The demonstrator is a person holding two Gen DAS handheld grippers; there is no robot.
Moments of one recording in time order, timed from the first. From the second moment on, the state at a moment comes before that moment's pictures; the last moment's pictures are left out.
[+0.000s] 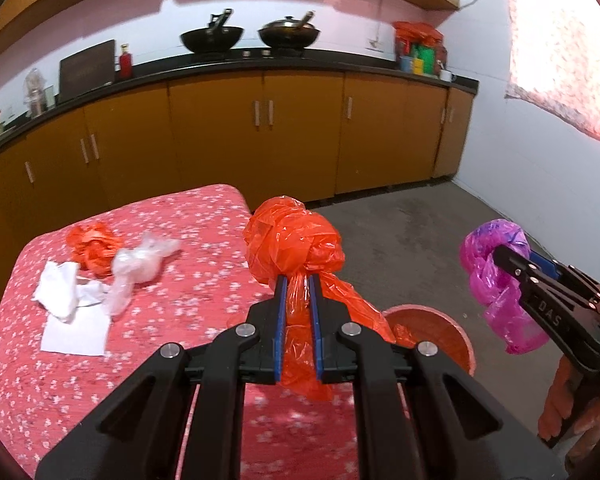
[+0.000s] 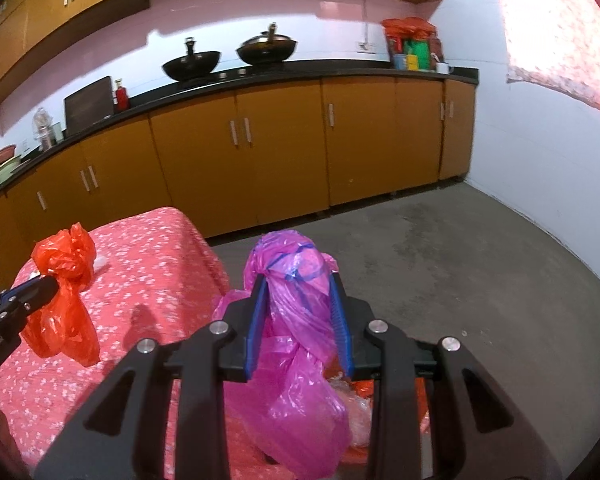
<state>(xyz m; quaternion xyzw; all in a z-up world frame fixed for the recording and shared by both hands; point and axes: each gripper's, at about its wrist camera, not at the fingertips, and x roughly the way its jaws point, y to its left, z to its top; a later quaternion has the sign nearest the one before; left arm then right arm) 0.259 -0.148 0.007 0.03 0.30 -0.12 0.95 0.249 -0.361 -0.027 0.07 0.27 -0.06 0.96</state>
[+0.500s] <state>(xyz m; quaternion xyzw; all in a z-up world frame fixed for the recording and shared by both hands) 0.257 -0.179 -0.005 0.04 0.31 -0.15 0.94 0.250 -0.385 -0.046 0.08 0.28 -0.09 0.95</state>
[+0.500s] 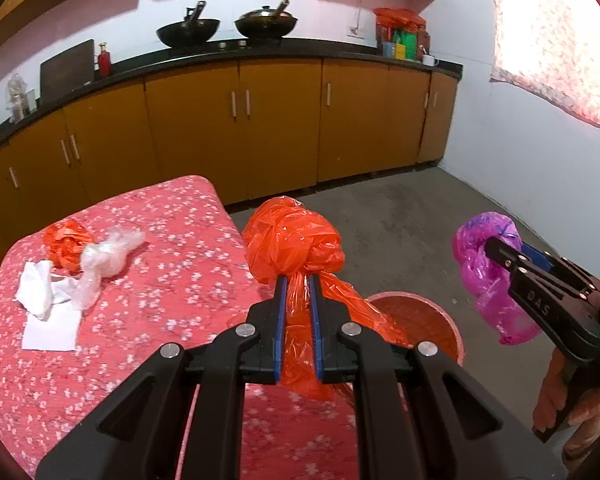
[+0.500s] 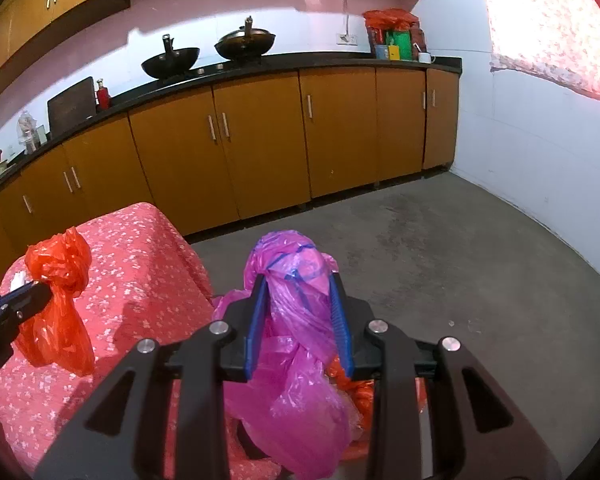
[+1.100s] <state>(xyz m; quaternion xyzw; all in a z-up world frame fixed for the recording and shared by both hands) 0.269 -0.281 -0.060 0.08 0.37 -0.23 0.90 0.257 -0.455 -0.094 0.09 0.32 -0.14 0.93</state>
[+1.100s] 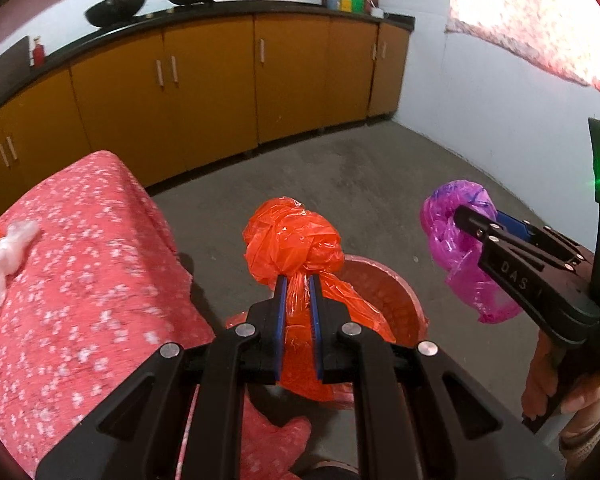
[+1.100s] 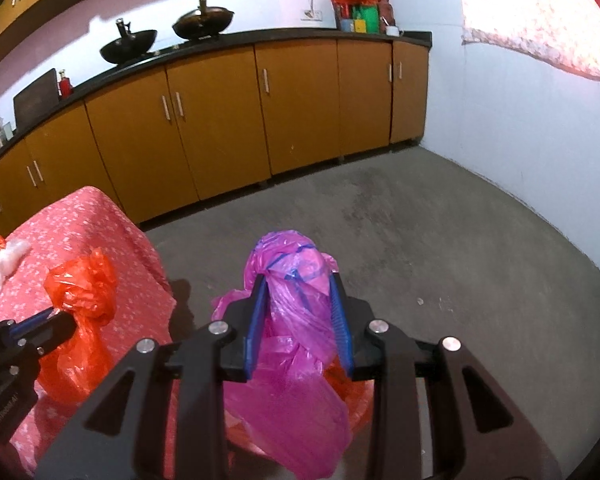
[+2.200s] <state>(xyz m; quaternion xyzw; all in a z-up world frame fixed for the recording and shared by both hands) 0.313 -0.259 -0.071 0.04 0.39 -0.18 0.90 0.301 -0.462 -0.132 0.11 0.36 -0.13 0.92</state>
